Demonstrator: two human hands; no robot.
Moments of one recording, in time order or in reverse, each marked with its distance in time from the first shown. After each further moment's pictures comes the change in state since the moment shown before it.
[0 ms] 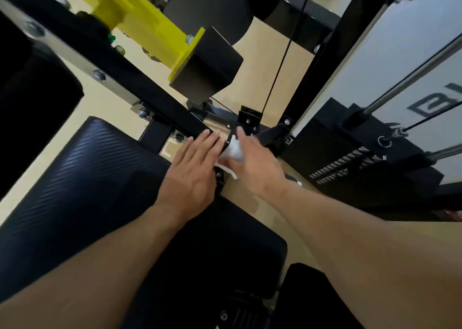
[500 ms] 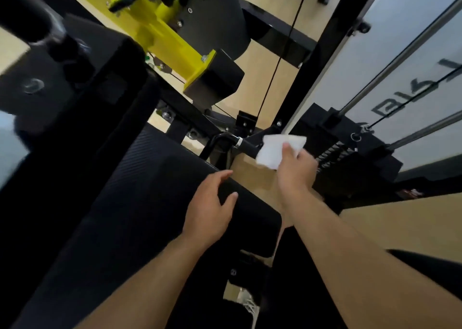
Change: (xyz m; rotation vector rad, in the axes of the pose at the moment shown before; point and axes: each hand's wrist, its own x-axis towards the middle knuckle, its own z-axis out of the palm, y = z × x) left_hand -0.087 0.076 -0.073 -0.793 -0.077 -0.519; right_hand -0.101 -0.045 -0.054 0.812 0.660 0.740
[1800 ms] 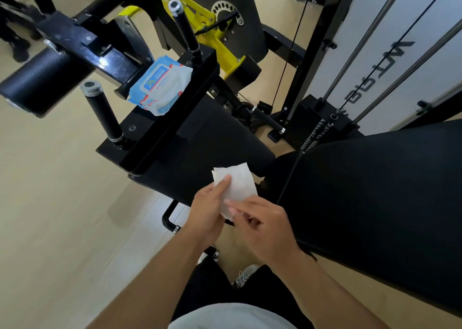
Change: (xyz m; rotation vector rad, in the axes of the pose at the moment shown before) left_hand -0.378 0.142 -0.074 -1.021 0.035 -0.405; right_hand -0.365 0.048 -0.300 -0.118 -0.678 -1.029
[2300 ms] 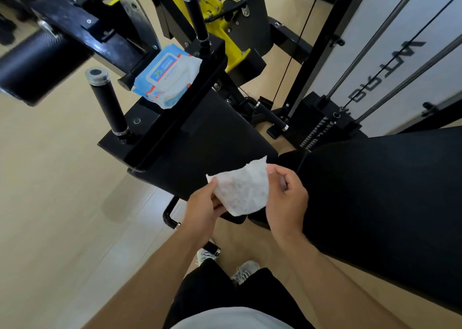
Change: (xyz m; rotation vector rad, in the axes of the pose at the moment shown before) left_hand 0.013 -0.002 -0.034 0.070 0.171 -0.058; right_hand 0.041 0.007 0.018 0.113 0.426 0.488
